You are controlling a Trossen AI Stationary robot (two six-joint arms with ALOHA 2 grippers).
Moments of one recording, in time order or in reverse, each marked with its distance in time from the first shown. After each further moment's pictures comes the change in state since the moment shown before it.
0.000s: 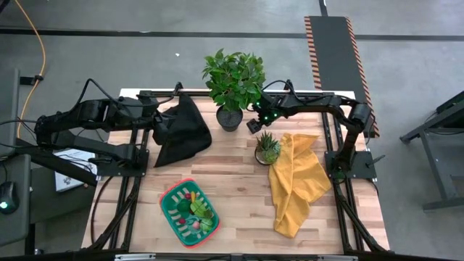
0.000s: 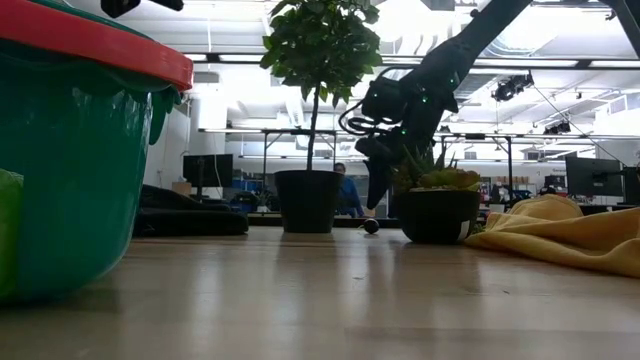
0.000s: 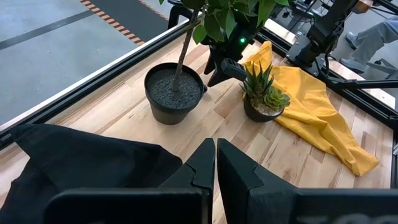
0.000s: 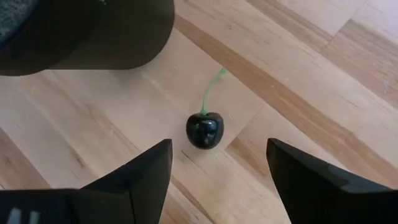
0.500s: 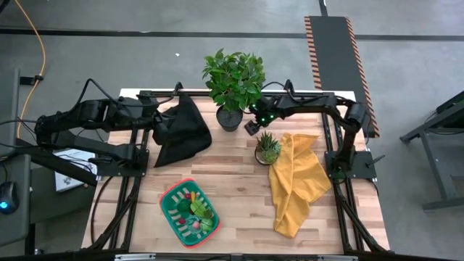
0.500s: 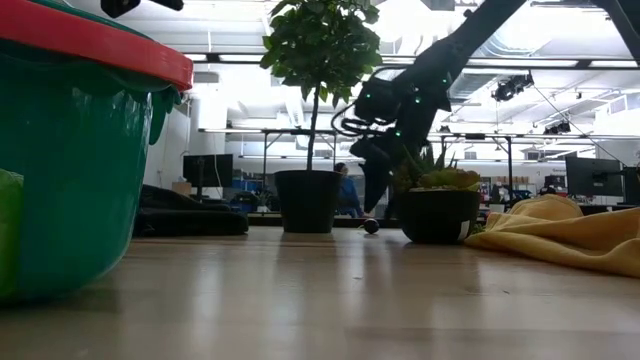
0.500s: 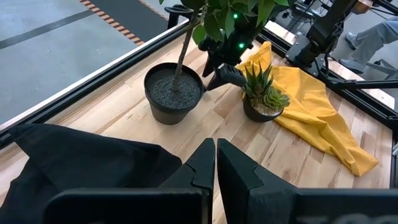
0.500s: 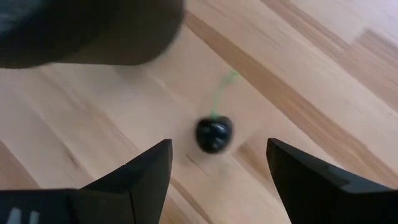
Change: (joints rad) left arm 0.000 0.000 0.000 0.001 0.000 -0.003; right arm 0.027 0.037 0.044 -0.032 0.040 -0.032
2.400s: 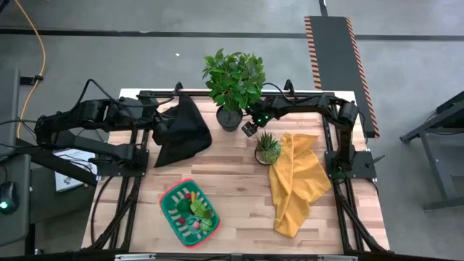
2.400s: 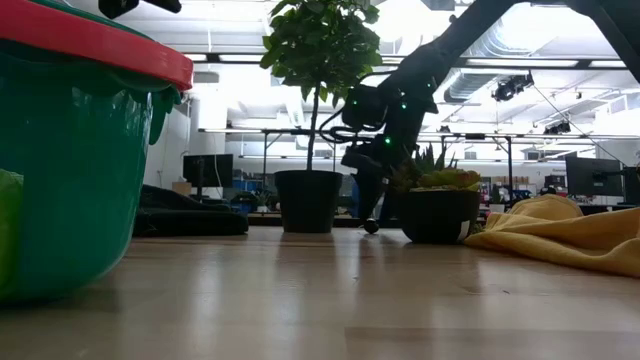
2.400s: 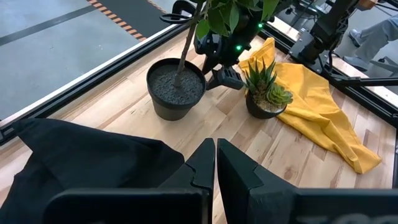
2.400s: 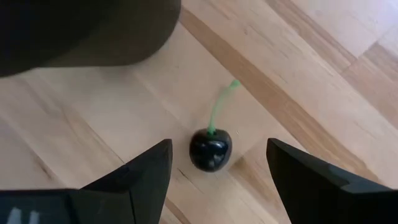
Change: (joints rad) left arm 0.000 0.000 0.000 -0.019 0.000 -0.011; right arm 0.024 0.086 0.098 -0.073 0.062 -0.045
